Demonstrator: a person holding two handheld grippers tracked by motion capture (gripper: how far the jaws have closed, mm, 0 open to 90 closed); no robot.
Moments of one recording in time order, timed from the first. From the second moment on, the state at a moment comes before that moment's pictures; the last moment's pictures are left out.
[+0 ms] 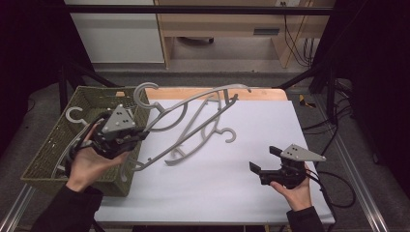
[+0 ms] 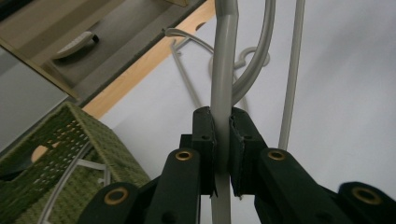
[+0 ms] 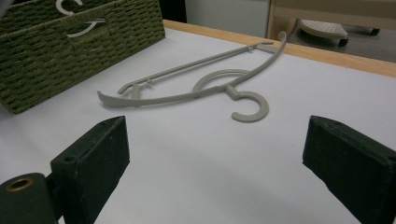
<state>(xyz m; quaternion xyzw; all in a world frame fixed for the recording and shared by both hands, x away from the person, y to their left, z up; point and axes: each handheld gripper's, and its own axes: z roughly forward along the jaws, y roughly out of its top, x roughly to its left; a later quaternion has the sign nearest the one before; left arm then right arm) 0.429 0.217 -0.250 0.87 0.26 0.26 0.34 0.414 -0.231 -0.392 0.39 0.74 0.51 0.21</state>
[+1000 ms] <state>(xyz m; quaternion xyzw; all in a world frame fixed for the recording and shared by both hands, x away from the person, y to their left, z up) 0.477 0.347 -0.260 0.84 0.38 0.30 0.25 0.416 -0.227 -0.395 0.39 0.74 0.50 0.21</state>
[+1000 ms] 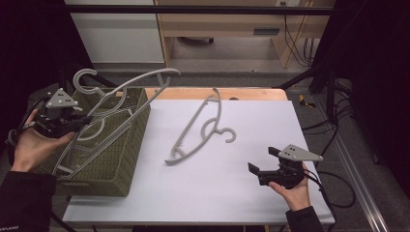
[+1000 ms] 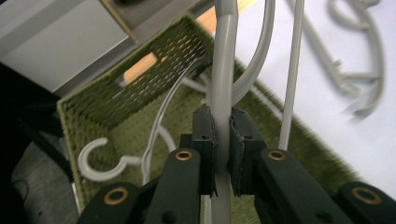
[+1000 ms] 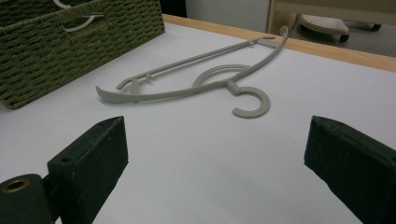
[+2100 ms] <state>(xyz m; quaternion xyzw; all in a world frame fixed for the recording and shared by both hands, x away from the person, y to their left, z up) 0.490 0.425 -0.318 0.82 0.48 0.28 0.16 0.418 -0.223 -0.399 0.39 0.75 0.49 0.20</state>
